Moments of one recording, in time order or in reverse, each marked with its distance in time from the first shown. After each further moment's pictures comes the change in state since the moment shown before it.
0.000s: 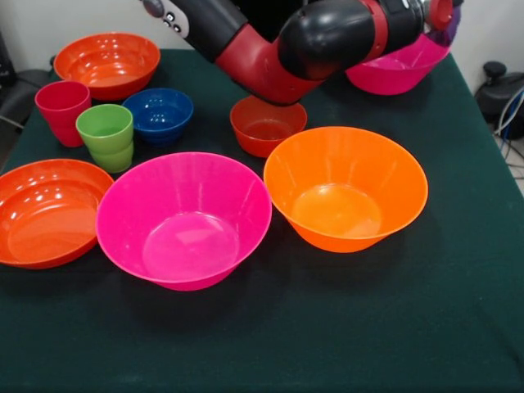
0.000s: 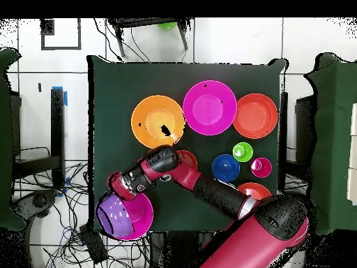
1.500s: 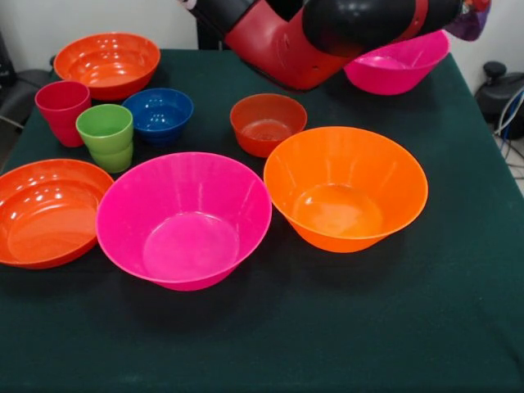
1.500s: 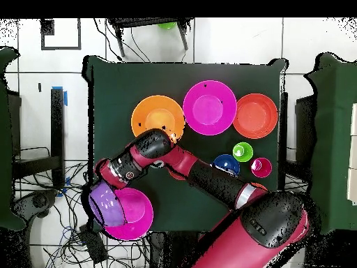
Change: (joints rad) arm 0.118 -0.207 0.041 0.007 0.159 -0.002 0.000
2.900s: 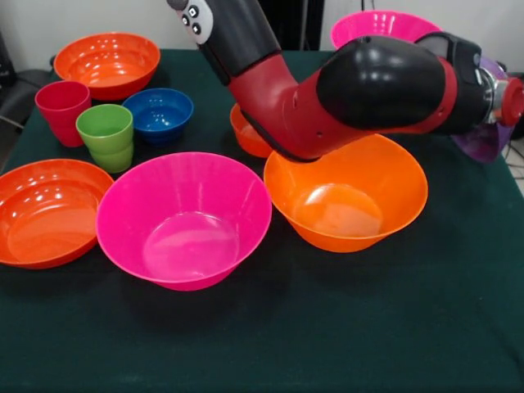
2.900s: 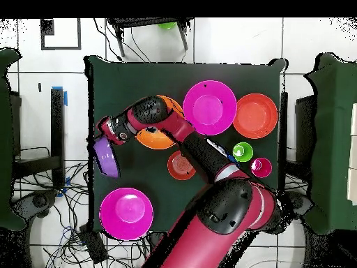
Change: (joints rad) arm 0.185 0.034 -0.080 -0.447 -0.003 -0.005 0.000
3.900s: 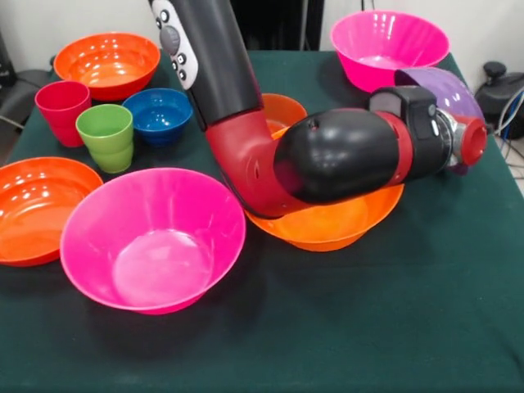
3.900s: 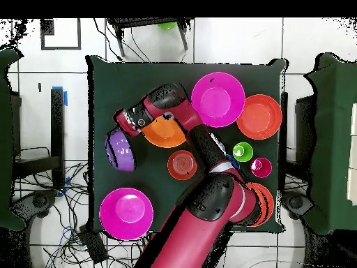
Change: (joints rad) arm 0.043 0.148 -0.017 -0.332 -0.002 0.379 0.000
